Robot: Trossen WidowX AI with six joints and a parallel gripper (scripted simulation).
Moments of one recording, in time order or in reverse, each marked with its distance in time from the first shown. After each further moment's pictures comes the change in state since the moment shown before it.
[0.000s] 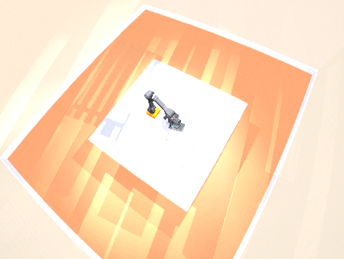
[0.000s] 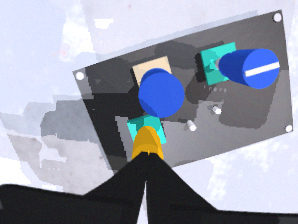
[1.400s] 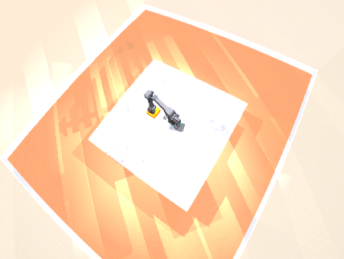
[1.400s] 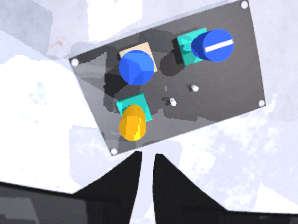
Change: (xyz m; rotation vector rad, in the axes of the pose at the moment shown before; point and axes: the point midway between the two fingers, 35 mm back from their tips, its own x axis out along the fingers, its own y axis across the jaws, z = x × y) arm -0.031 -0.011 -0.007 0.031 0.023 -0.036
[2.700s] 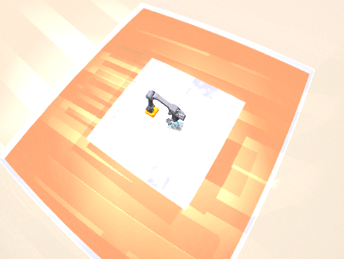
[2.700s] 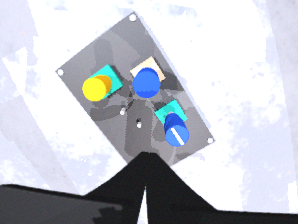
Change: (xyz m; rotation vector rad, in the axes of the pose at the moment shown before) arm -0.026 -0.028 0.045 -1.308 -0.035 0.005
